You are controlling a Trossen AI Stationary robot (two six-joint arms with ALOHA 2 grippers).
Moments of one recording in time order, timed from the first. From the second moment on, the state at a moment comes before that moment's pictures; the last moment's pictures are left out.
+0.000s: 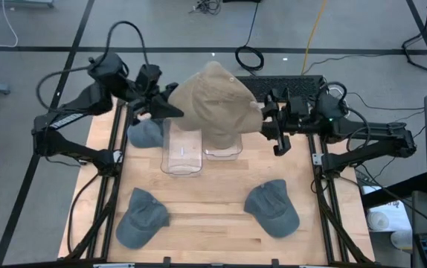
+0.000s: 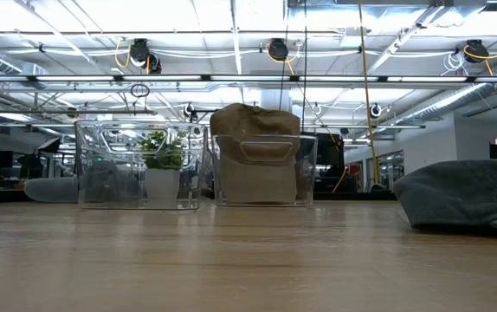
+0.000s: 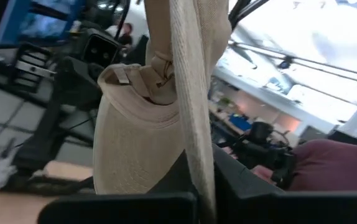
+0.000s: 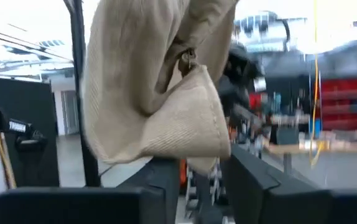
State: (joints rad) left arm 0.34 1.25 1.54 -0.10 0.82 -0.65; right arm -0.05 1.10 1.14 0.29 -0.12 0.13
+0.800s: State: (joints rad) left arm 0.43 0.98 1.54 -0.82 0.76 -0.39; right arm -0.05 1.08 1.14 0.13 -0.07 0.37
